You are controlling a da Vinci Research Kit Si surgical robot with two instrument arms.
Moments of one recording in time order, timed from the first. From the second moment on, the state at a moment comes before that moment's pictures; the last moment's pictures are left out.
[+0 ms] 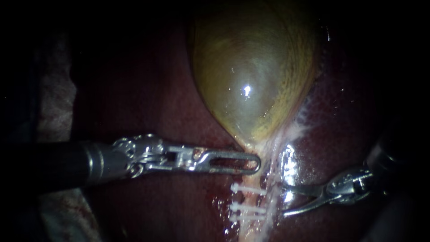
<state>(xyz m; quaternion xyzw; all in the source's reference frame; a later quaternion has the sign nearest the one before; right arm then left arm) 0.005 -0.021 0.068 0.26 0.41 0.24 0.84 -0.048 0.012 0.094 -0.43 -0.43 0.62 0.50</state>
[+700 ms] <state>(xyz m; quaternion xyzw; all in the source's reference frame) 0.008 -0.022 0.067 0.29 0.39 0.32 0.81 -0.045 0.013 0.090 -0.42 -0.45 0.61 0.50</state>
